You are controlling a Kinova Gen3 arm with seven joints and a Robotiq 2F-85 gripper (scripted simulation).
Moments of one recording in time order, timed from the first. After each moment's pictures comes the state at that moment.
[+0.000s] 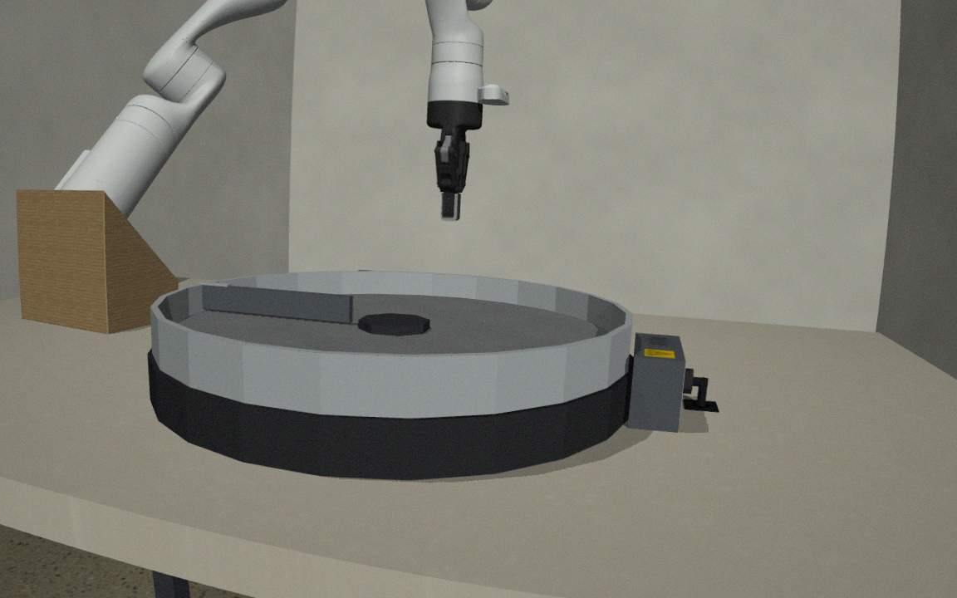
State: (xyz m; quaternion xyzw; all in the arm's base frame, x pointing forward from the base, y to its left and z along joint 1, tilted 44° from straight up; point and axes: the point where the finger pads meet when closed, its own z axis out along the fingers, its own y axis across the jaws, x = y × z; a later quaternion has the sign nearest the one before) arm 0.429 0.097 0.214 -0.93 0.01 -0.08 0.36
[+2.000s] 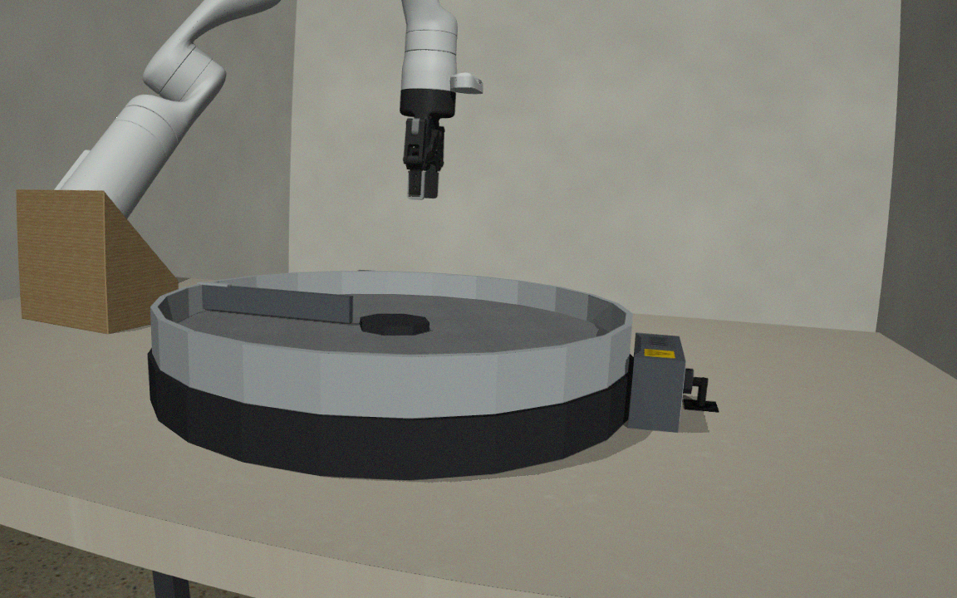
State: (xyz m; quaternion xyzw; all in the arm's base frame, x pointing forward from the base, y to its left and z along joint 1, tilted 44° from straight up) arm 0.389 0.086 0.216 -0.93 0.00 -0.07 0.37
